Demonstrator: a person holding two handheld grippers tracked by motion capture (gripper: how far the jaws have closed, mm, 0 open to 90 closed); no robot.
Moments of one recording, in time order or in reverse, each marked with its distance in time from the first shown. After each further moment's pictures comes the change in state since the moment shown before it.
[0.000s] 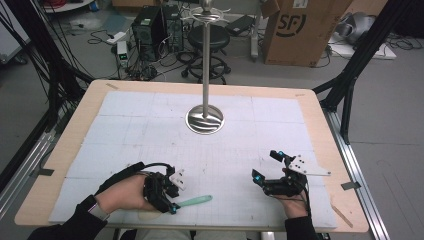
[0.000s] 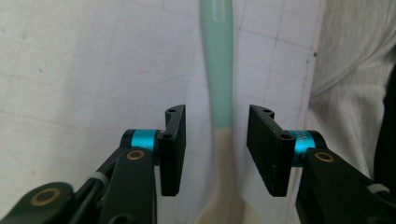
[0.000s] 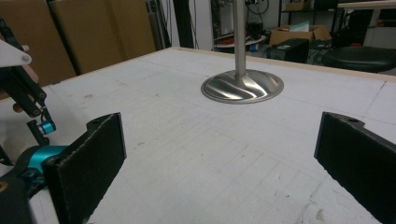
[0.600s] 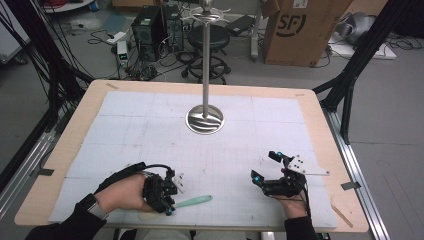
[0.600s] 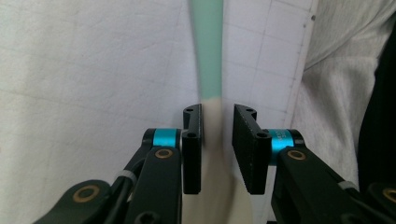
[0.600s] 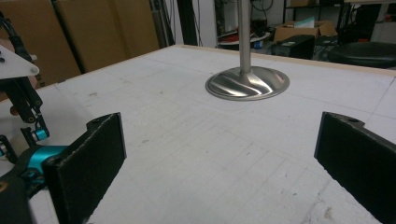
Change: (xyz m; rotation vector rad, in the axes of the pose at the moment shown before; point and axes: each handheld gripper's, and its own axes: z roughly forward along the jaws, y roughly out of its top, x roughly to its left) left arm 0.000 -0.001 0.002 0.097 -0.039 -0.004; right arm 0.001 -0.001 0.002 0.011 0.016 0.014
